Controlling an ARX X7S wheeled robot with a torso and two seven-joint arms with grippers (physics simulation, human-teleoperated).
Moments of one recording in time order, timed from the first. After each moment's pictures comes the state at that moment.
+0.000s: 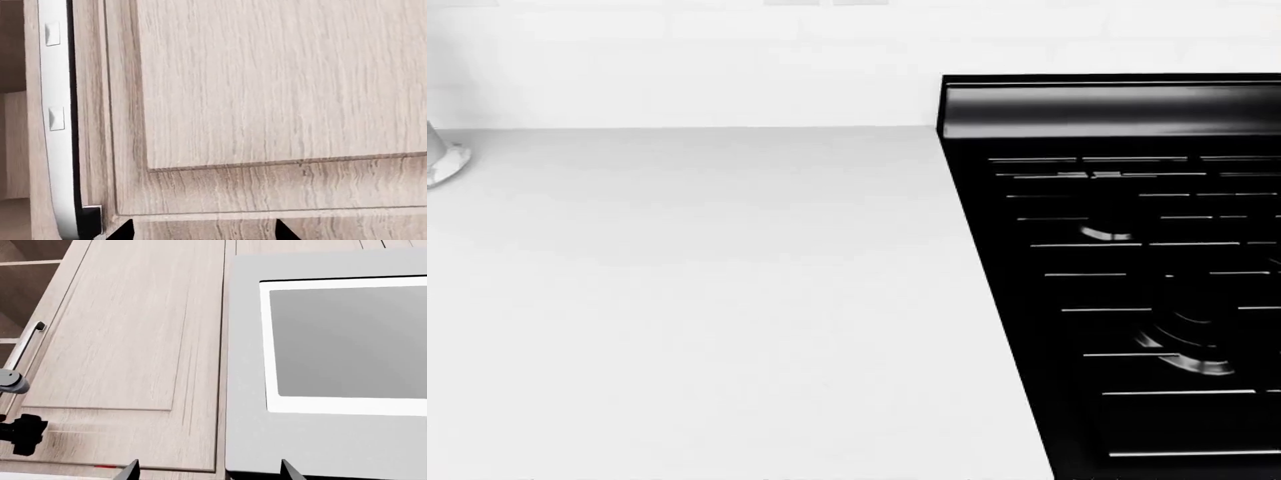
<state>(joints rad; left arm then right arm) -2.25 -0.31 1.00 -0.93 -1.01 -0.64 -0.32 1.59 0.64 0.21 -0.75 1.89 1.21 1.17</state>
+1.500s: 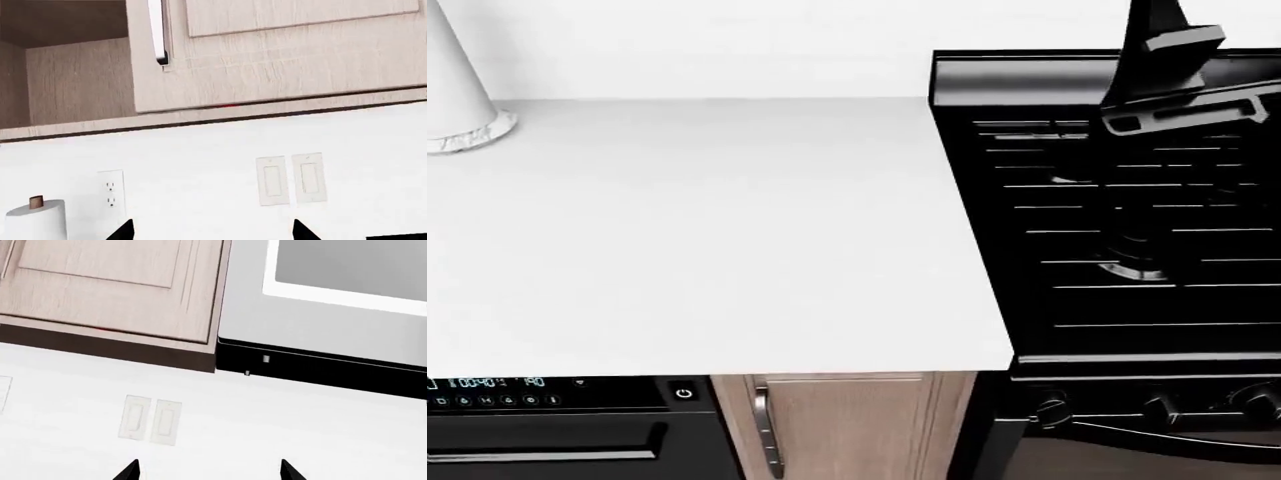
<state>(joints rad) -1.58 -0.82 0.63 0.15 -1.26 -0.75 -0.67 1.03 0.65 0.14 -0.82 1.25 1.19 0.67</state>
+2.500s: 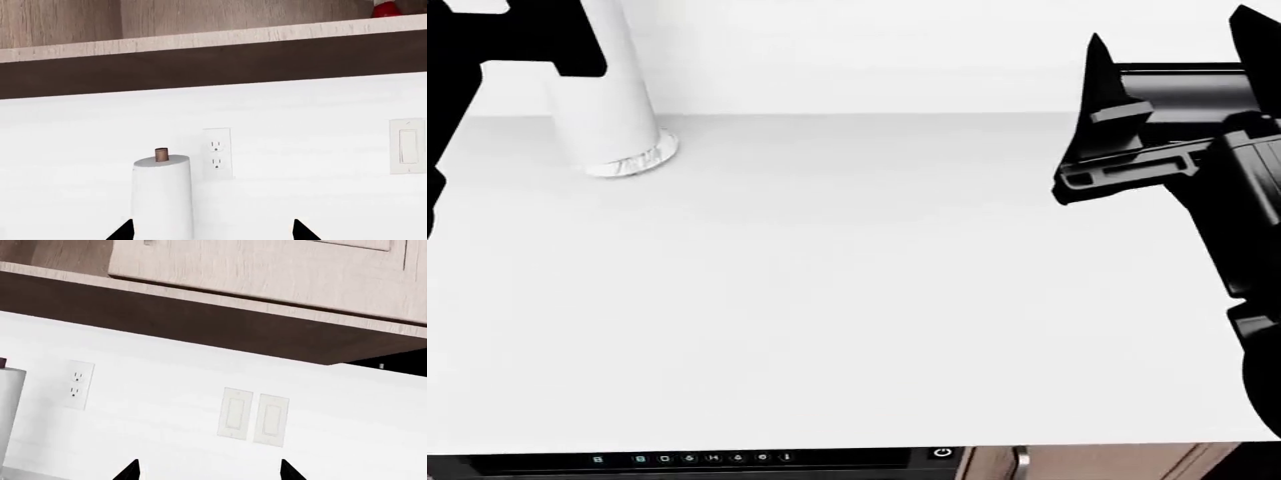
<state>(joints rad) -1.31 -0.94 0.58 0.33 -1.33 -0.64 -0.78 0.83 0.64 0.07 -0.81 0.98 1.04 0.47</state>
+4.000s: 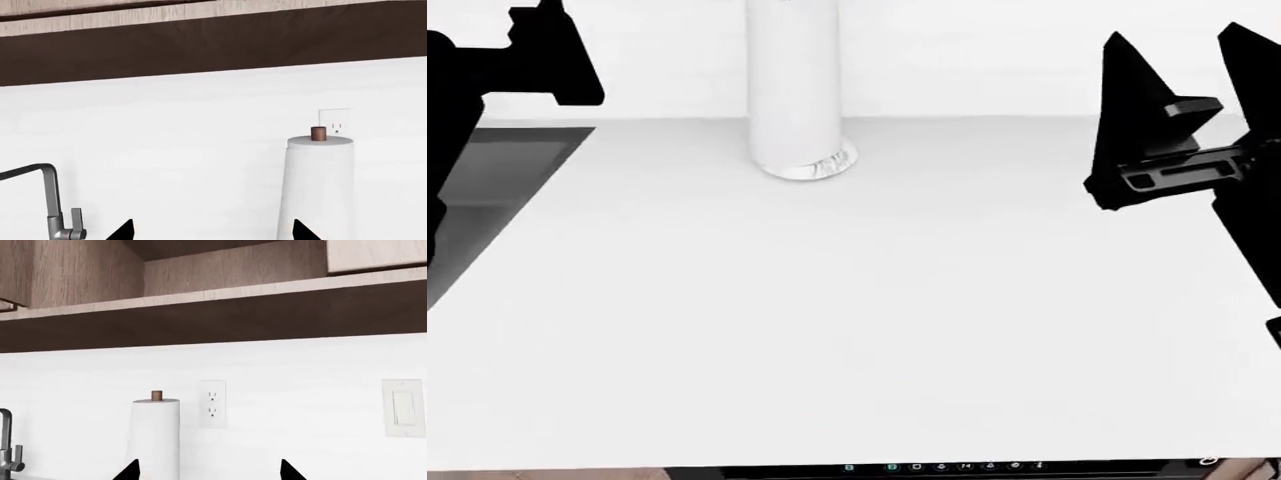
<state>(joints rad) -1.24 -0.98 0.56 0.36 -1.34 -0.61 -0.78 0.74 0.65 0.26 -0.71 1.23 0.93 0.36</state>
